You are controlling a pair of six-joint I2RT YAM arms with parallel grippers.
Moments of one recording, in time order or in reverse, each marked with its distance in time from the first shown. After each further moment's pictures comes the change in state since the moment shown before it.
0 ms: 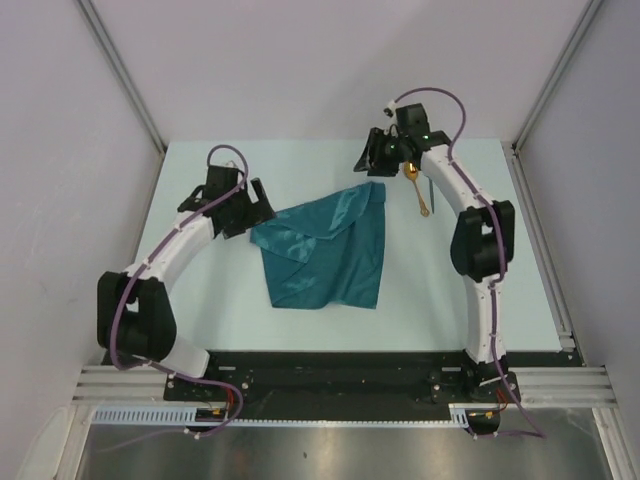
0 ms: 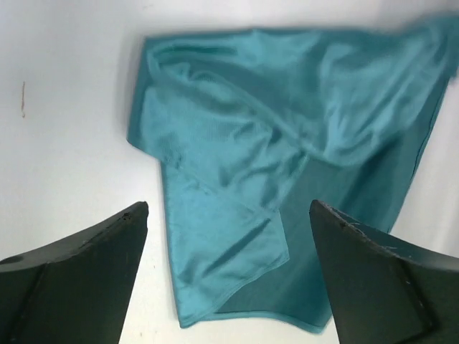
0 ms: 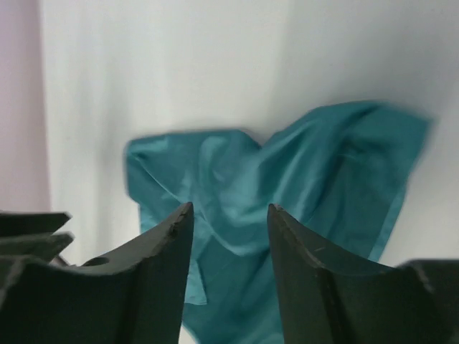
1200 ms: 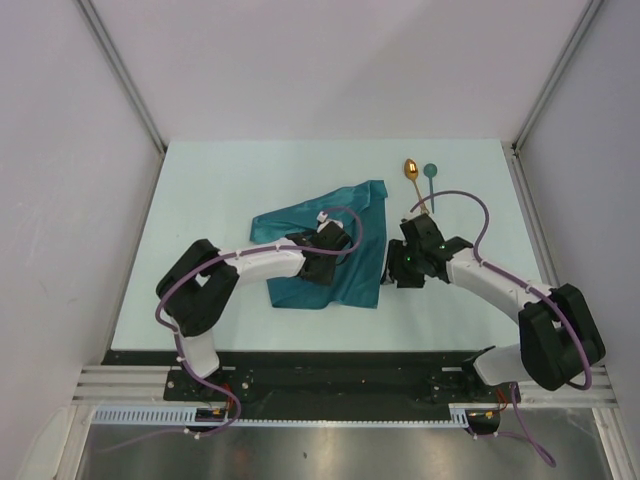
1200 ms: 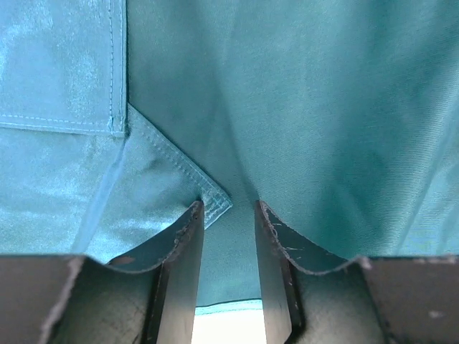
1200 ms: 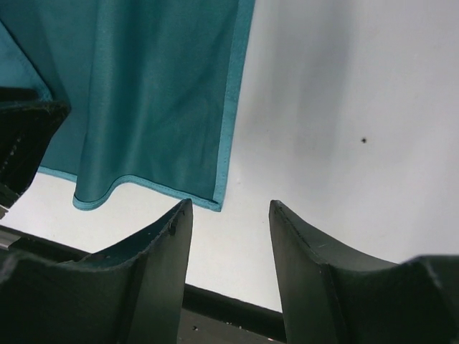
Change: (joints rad) left arm -0.638 0.336 0.000 -0.001 -0.323 0.059; right arm 0.217 -0.761 -1.177 0.085 0.325 0.130
